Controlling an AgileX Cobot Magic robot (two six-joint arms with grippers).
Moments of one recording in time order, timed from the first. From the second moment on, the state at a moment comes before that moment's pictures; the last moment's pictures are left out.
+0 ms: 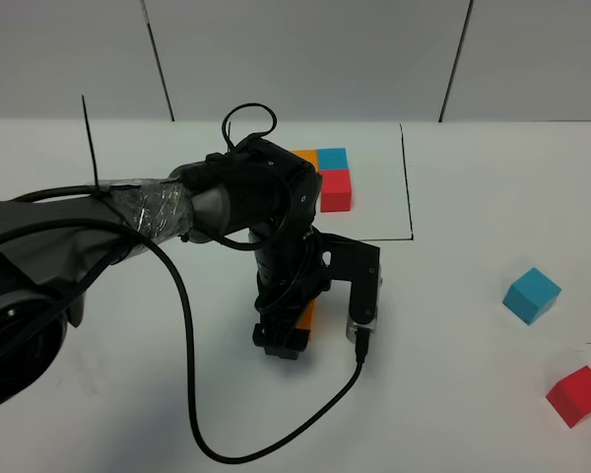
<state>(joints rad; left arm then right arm) -0.69 2.24 -1.64 -0.01 0.90 1.05 0.05 0.01 -0.51 -0.17 1.07 0.13</state>
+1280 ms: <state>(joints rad) -0.26 0.94 -1.28 0.44 1.19 0.44 0.05 0.01 -0.51 -0.17 1.07 0.13</state>
